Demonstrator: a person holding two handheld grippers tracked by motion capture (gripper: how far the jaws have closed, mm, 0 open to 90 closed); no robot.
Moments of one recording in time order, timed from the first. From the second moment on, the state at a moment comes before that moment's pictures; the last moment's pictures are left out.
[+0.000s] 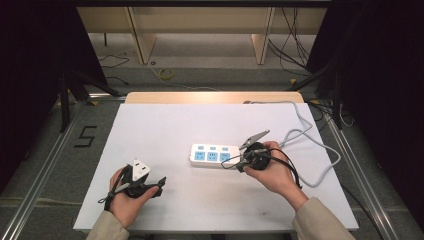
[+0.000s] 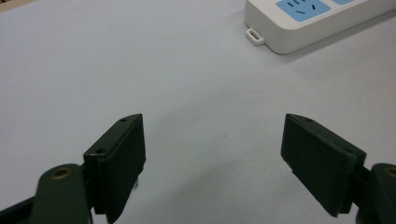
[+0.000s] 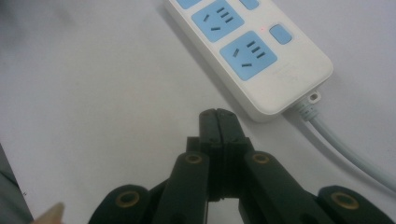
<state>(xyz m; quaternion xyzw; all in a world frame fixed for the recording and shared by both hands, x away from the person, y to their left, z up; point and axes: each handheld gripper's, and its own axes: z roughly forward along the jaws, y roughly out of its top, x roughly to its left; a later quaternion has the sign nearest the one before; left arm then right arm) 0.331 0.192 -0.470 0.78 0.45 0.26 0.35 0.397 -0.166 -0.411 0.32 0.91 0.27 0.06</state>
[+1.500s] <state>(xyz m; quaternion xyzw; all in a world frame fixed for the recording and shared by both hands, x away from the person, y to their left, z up) 0.331 0.192 -0.469 0.78 0.45 0.26 0.35 0.422 -0.133 -0.405 0.31 0.92 0.25 0.05</state>
